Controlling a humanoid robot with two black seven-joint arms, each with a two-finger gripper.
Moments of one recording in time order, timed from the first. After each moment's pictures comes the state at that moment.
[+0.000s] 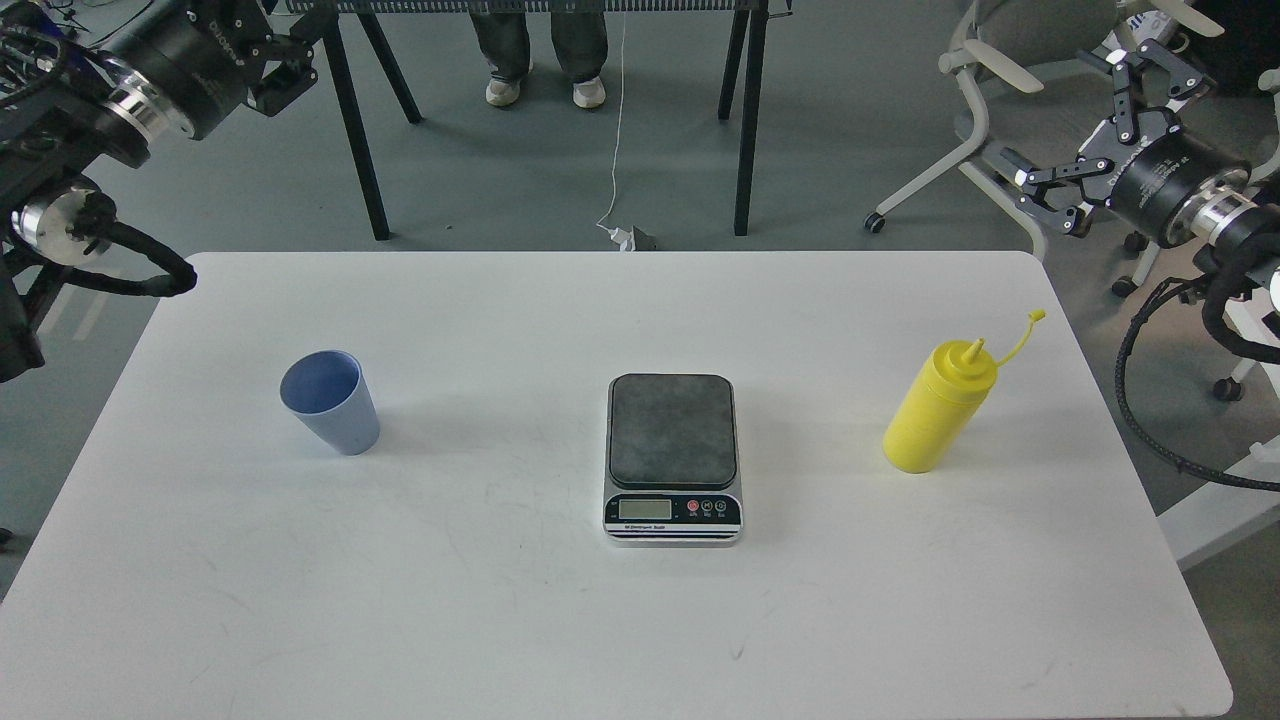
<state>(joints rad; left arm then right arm) -1.10 0.54 -0.48 -0.58 0.37 -0.49 -0.49 0.92 -0.65 0.57 0.71 0.27 0.49 -0.08</state>
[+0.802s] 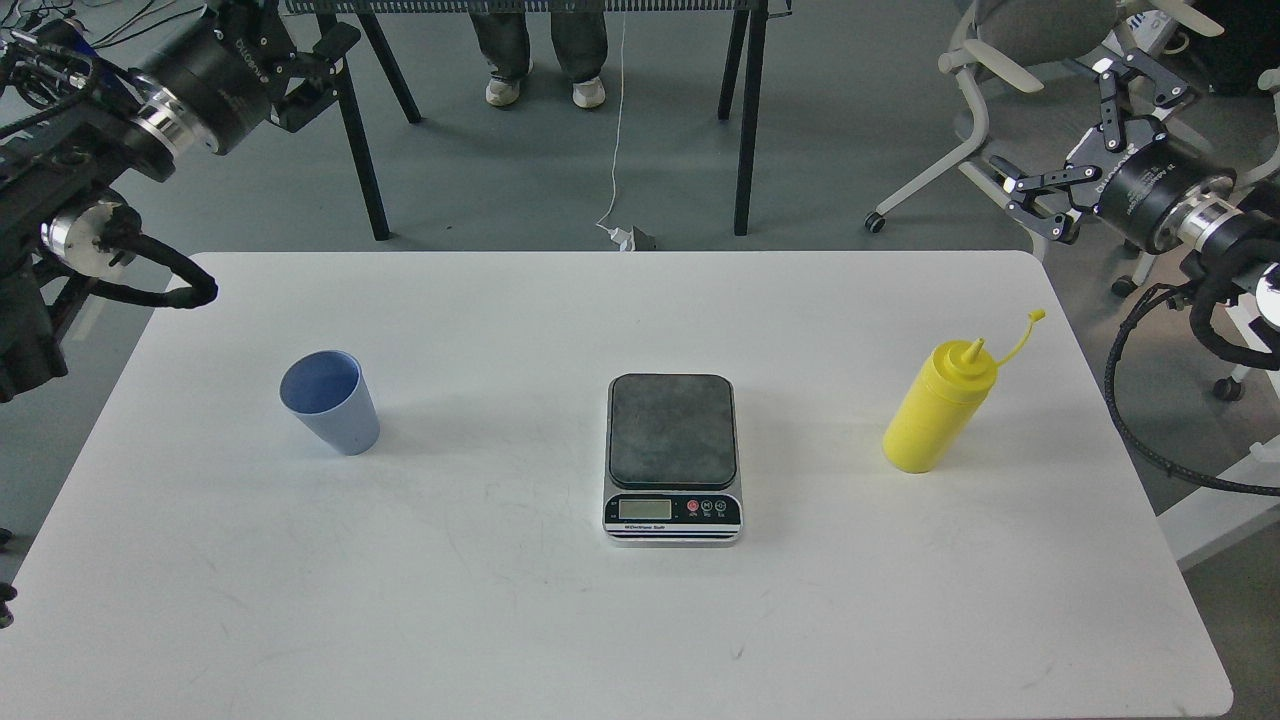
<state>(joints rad) -1.09 0.52 -0.46 -0.58 0.45 -0.49 -0.49 0.91 -0.63 0.57 0.71 0.27 0.49 -0.08</state>
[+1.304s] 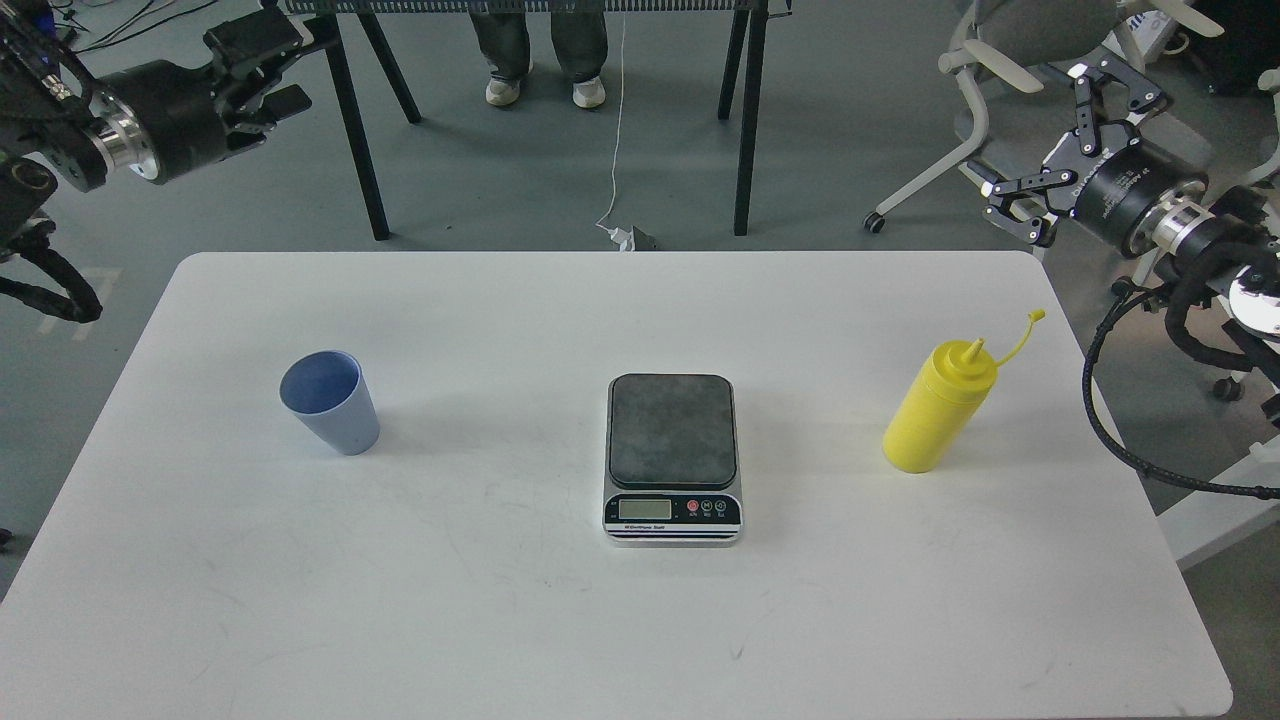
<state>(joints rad) -1.11 0.62 -0.46 -0.59 1.03 -0.49 -0.49 0.91 -0.59 0.57 0.71 0.27 0.49 -0.08</state>
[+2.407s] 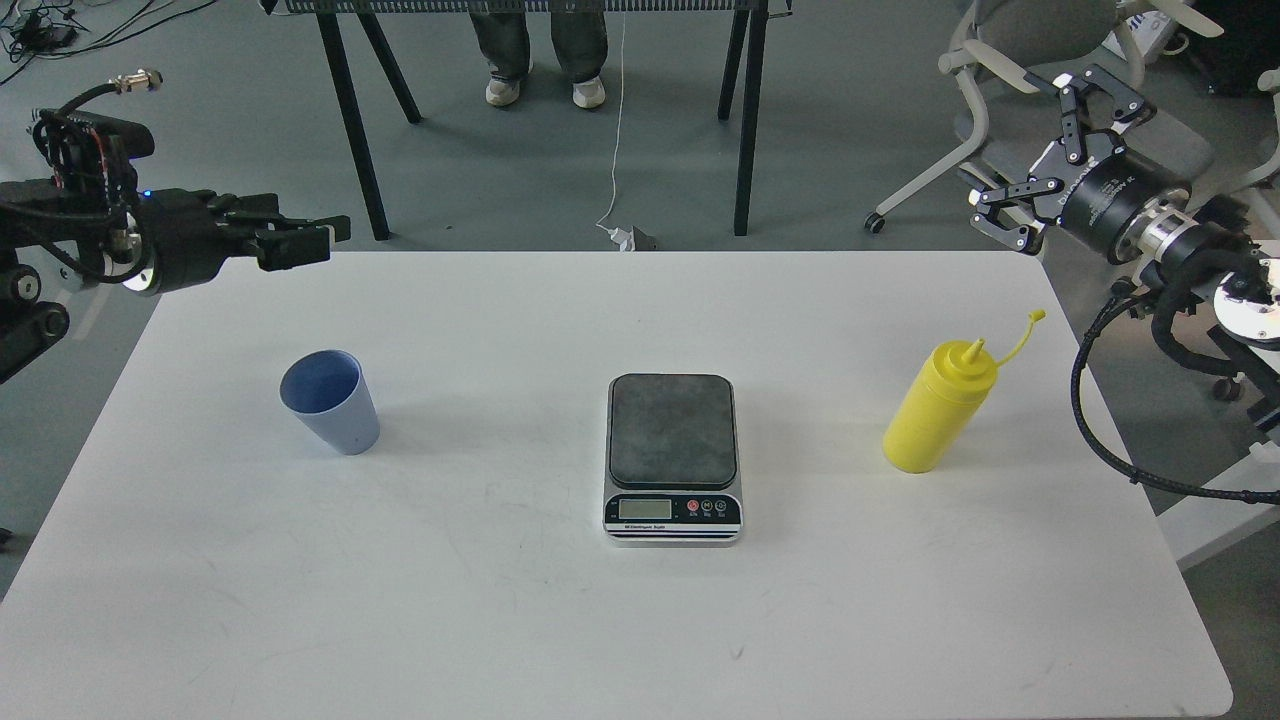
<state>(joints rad) -1.03 0.78 -0.23 -0.86 1.67 -0.16 -0.49 0.91 -0.58 0.57 0.70 0.27 0.49 -0.08</state>
